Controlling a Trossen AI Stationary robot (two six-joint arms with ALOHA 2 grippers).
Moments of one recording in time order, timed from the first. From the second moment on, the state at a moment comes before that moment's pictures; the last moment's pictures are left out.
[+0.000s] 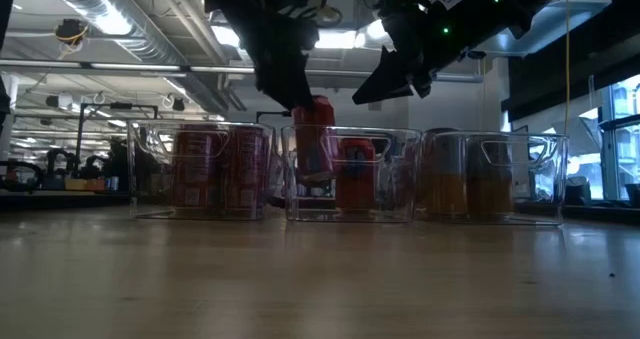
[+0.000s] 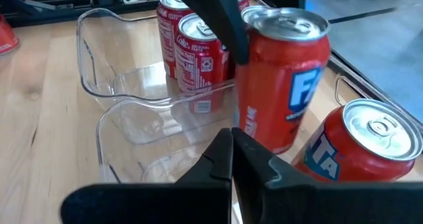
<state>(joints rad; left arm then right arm) 0.30 1.64 1.31 -0.57 -0.11 0.04 -0.01 1.45 0.83 0.13 0.31 0.13</state>
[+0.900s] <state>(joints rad) 0.35 1.77 1.32 -0.53 -0.20 0.05 -0.01 1.46 0.83 0.10 0.31 0.14</state>
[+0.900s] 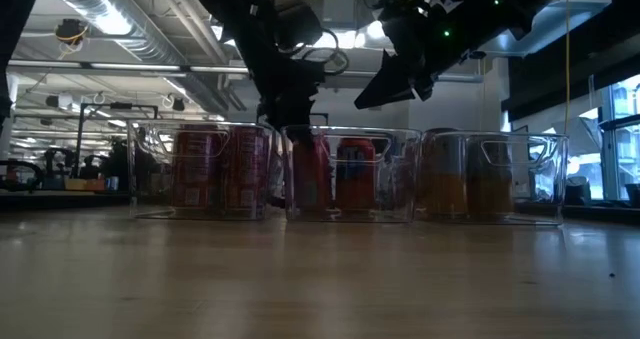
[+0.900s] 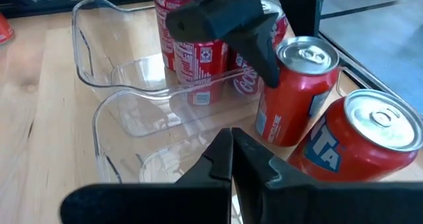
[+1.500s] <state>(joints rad) 0.35 1.77 1.36 -0.54 -0.20 0.06 -0.01 1.46 0.83 0.10 0.30 0.14</state>
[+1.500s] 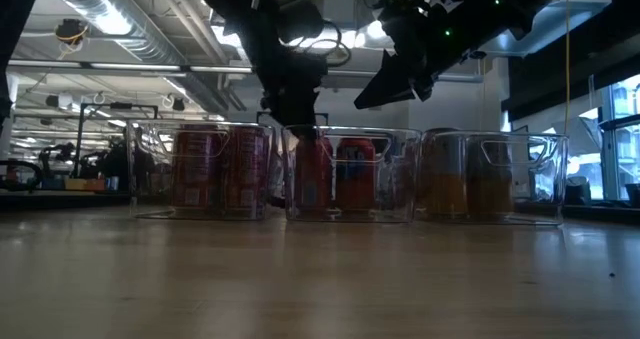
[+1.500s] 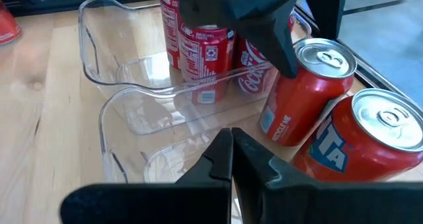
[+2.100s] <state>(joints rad) 0.22 1.48 1.42 -0.70 -0.20 0.06 -0.01 1.46 0.83 0.13 0.30 0.18</state>
